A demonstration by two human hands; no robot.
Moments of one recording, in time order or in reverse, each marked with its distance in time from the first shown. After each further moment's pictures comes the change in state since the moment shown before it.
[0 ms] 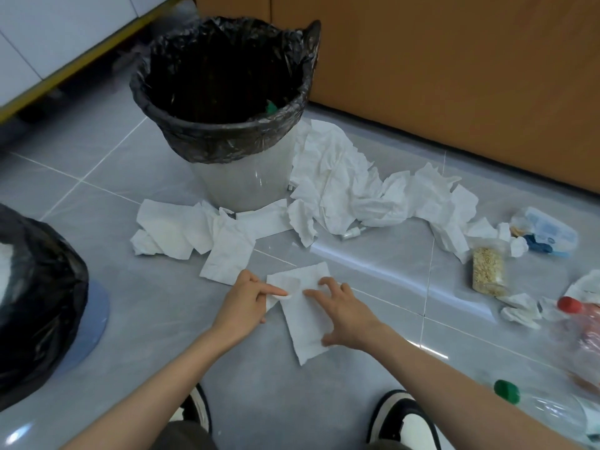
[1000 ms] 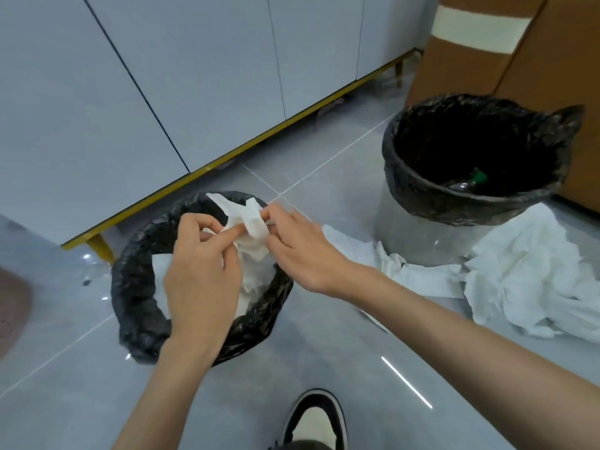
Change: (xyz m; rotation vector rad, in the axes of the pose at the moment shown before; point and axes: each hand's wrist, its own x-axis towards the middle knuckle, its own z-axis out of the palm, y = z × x) left_hand -0.140 -0.020 -0.245 0.431 1.168 -0.078; right_hand 0.060 -0.339 -0.153 0.382 0.223 -0.756
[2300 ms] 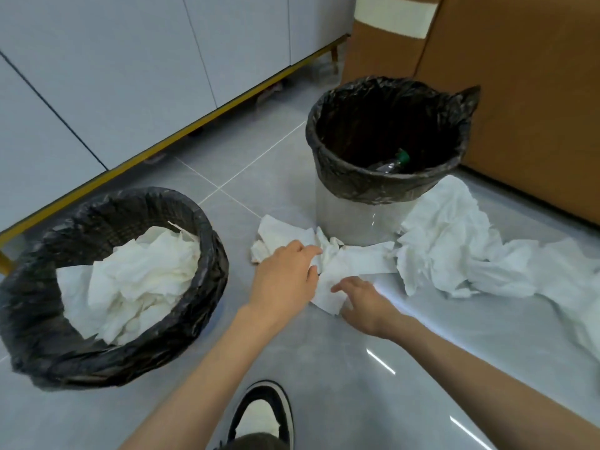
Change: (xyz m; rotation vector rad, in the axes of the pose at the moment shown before) left_hand -0.039 0.094 0.114 0.005 -0.769 0.296; right_hand -0.137 0.190 0.001 -0.276 -0.175 0.598
